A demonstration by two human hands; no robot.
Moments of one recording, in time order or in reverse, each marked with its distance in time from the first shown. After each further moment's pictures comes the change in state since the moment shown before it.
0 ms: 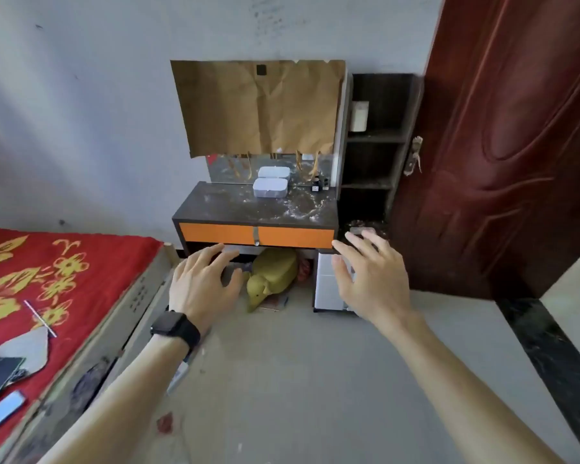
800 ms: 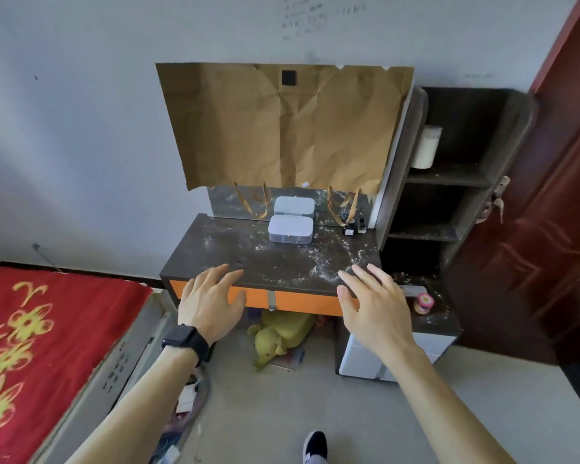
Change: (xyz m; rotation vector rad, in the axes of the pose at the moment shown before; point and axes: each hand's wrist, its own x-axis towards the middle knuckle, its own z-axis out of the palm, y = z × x) left_hand 0.343 -0.152 0.186 0.063 -0.197 -0.077; right_hand 0.273 0.038 0.289 -0.008 -0.205 0.101
